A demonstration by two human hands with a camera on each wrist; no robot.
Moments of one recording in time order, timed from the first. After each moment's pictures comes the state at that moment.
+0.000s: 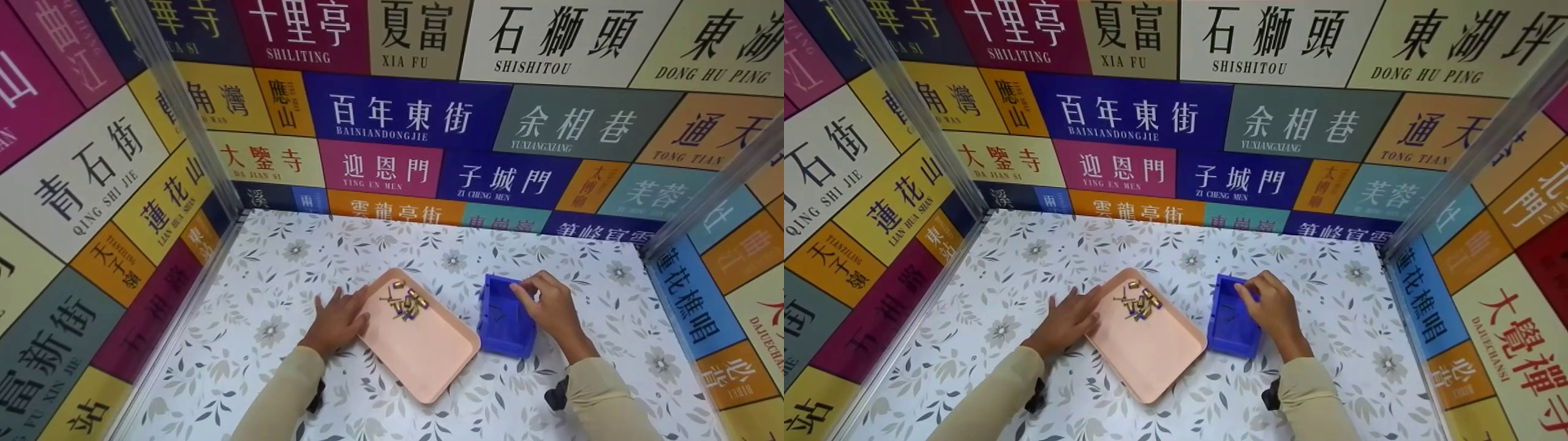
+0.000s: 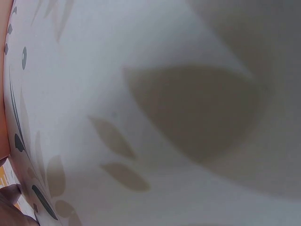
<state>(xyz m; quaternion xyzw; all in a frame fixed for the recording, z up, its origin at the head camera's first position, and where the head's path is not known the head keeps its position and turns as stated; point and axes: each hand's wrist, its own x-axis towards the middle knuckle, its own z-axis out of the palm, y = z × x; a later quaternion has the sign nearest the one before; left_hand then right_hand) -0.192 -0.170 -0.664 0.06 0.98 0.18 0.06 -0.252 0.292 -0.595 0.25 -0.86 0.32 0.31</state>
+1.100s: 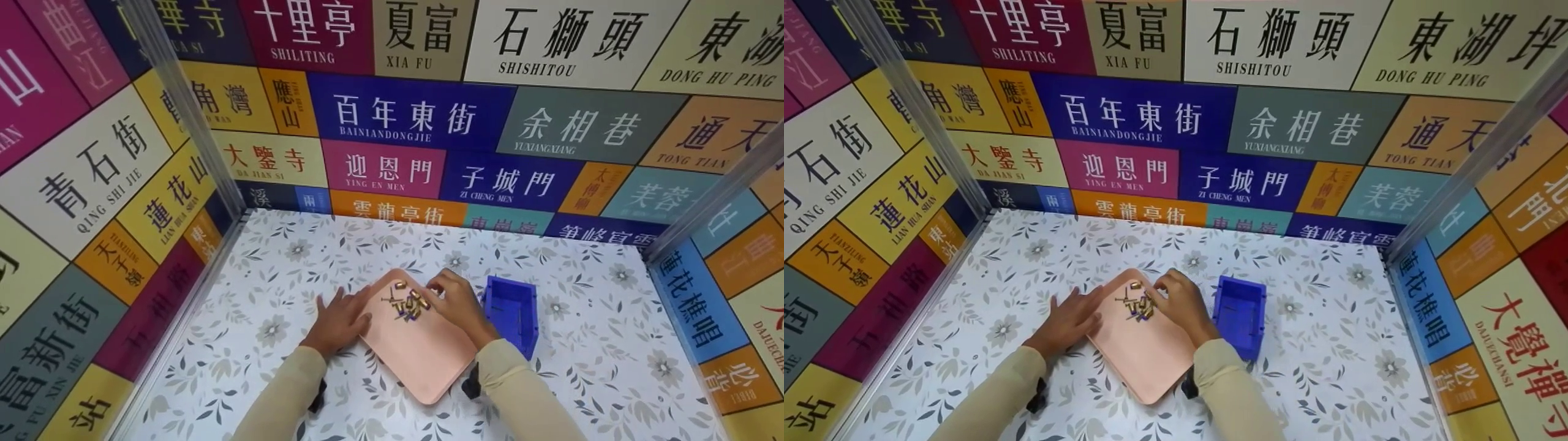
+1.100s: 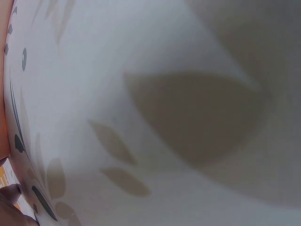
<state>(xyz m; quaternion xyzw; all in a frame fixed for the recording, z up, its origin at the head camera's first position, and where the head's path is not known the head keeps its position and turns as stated) -0.191 -0.168 -0.665 0.05 0.98 0.18 0.05 -0.261 0.123 -0.618 0.32 -0.84 0.37 0.21</state>
